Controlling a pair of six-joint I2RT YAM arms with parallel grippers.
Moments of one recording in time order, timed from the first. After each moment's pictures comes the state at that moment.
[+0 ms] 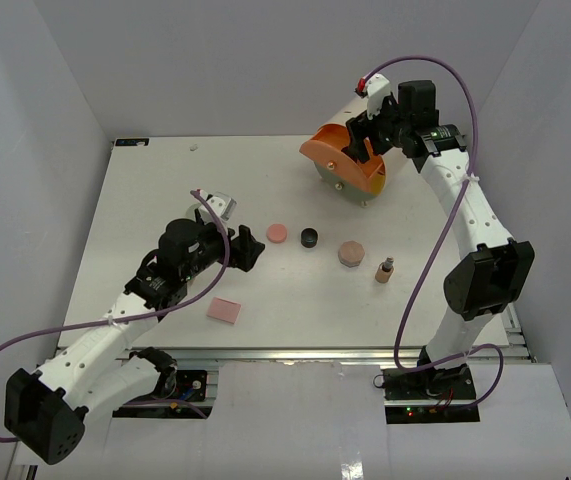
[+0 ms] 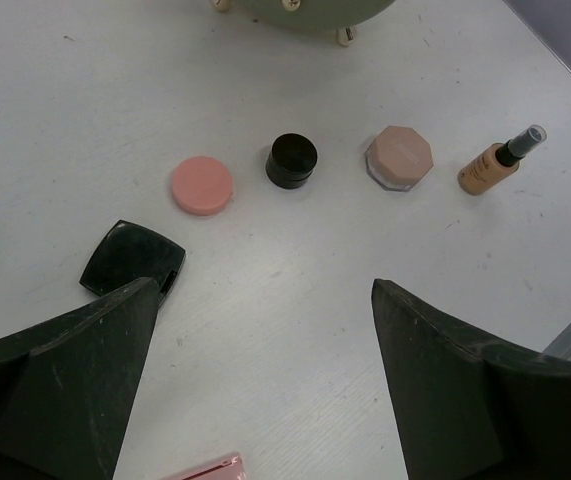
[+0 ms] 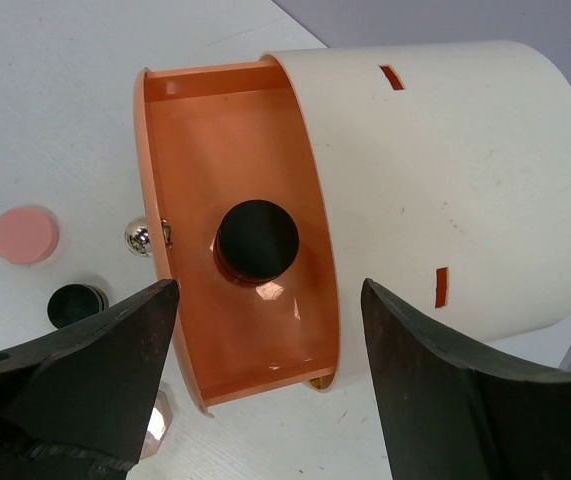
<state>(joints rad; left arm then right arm) -0.56 0.92 0.70 -0.07 0.12 -0.18 0.26 1.76 1.87 -0.62 -0.29 -0.38</state>
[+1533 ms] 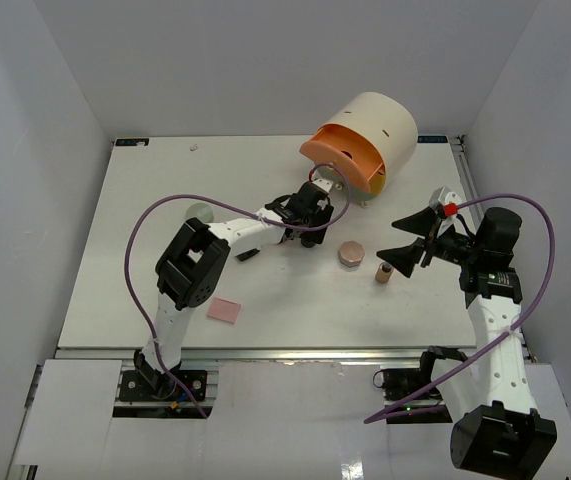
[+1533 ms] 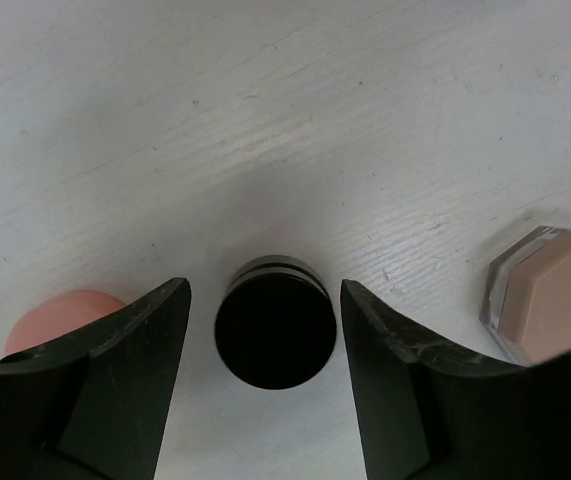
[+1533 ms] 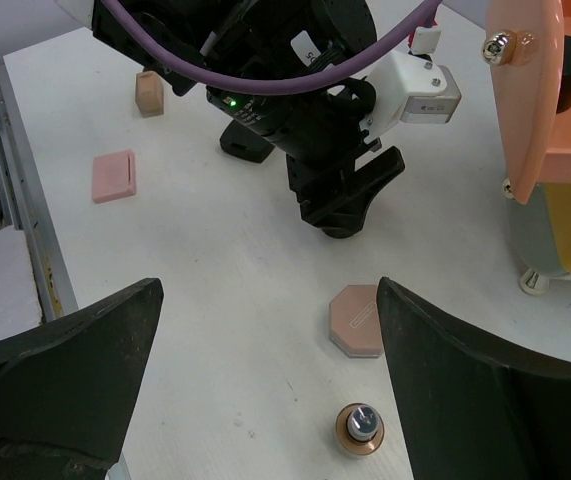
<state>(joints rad) -0.77 2.12 1.56 -0.26 -0.22 -0.23 -0.17 0.83 0.72 -0.22 -1.25 -0.27</state>
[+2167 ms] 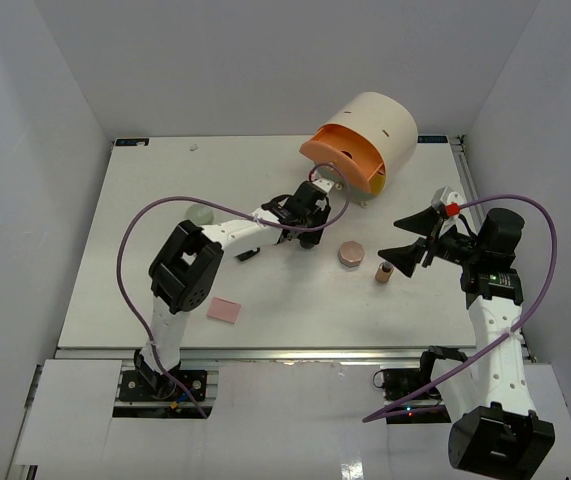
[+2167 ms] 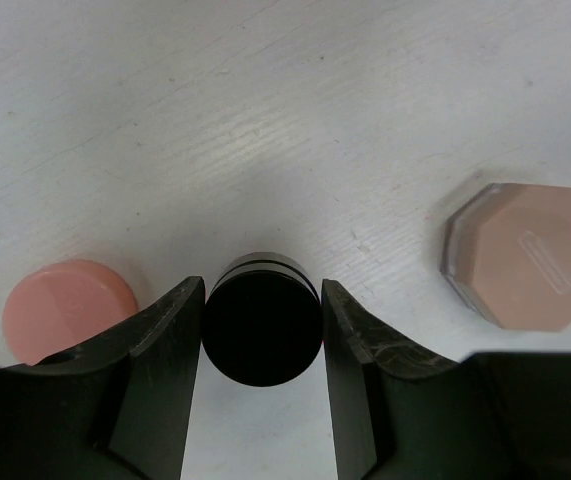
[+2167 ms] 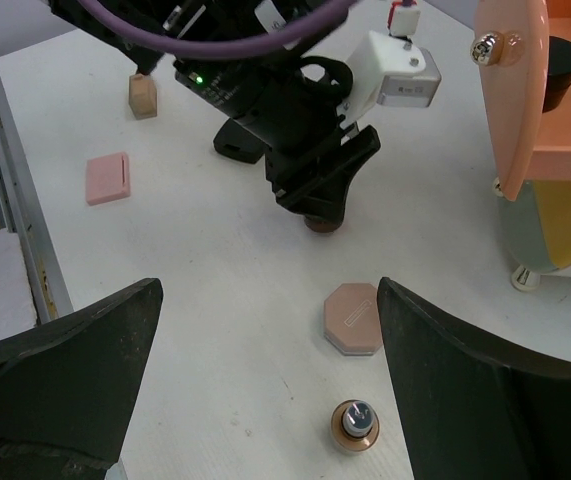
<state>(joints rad) -0.78 2.07 1.53 -0.29 -0.17 -0.24 -0.19 0.82 0.72 -0.22 -1.25 -0.26</state>
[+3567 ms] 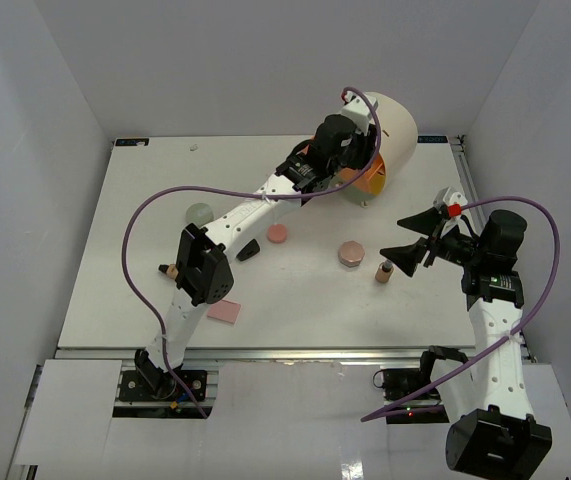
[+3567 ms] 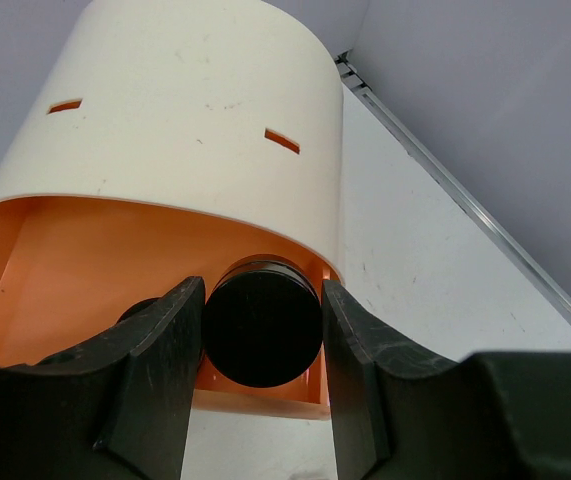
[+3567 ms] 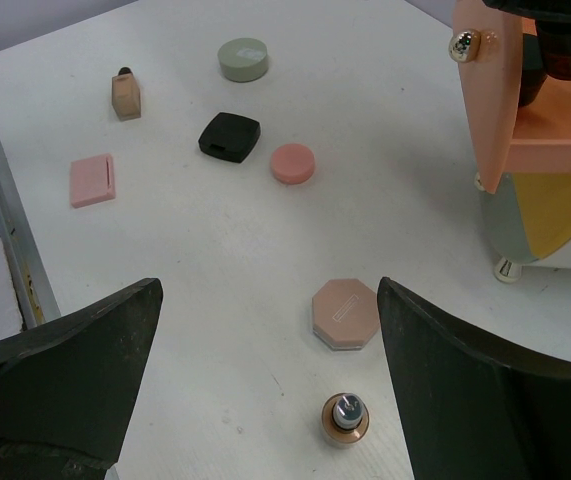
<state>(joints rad) -0.82 2.26 2.31 -0.24 -0.17 -0.16 -0.20 0.81 0.72 -0.21 -1.22 -0.26</state>
